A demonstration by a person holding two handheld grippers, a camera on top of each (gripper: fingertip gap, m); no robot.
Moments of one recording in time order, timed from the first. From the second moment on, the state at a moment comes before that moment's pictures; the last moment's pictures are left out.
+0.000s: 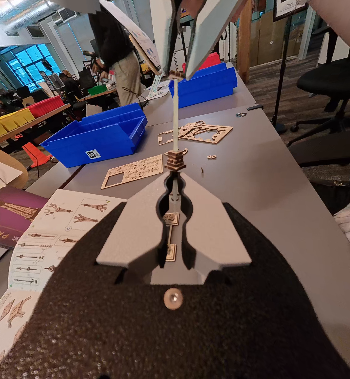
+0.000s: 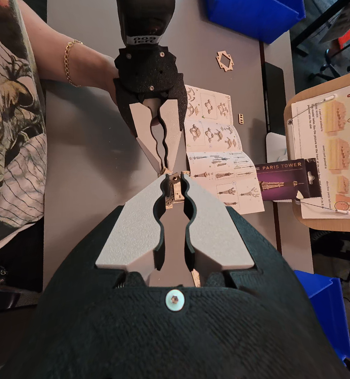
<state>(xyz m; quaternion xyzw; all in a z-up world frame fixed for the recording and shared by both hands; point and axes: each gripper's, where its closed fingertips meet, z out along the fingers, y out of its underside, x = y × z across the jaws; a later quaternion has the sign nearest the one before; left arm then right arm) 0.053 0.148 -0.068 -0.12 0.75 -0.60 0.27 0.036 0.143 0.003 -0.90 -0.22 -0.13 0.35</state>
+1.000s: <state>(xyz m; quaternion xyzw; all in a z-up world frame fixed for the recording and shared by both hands) 0.046 0.141 -0.073 -0.12 0.75 -0.62 0.21 0.029 0.145 -0.002 -0.89 -0.34 -0.10 0.27</state>
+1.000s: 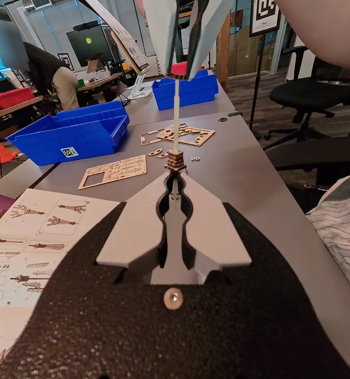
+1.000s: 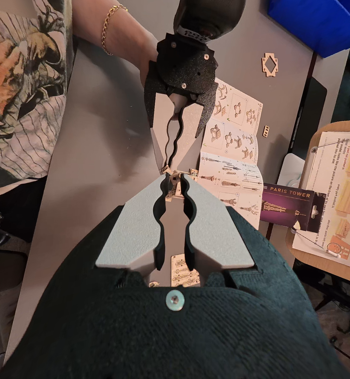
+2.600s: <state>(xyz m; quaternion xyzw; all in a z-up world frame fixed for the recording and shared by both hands) 0.028 0.136 -0.052 -0.08 0.71 -0.68 0.16 0.014 0.148 0.004 -0.88 -0.32 0.00 0.34</state>
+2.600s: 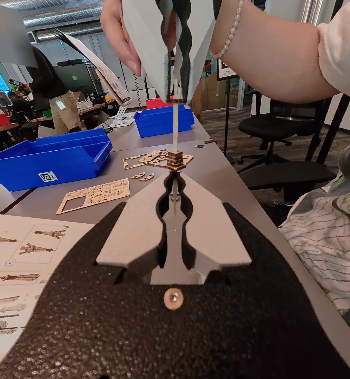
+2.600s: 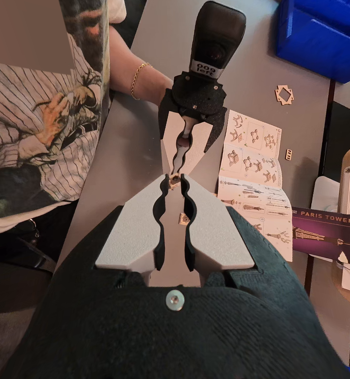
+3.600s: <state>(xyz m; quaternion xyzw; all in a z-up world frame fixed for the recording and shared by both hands) 0.033 0.143 -0.046 -0.09 0.70 -0.68 0.19 0.018 0.160 0.014 -0.87 -0.22 0.04 0.45</state>
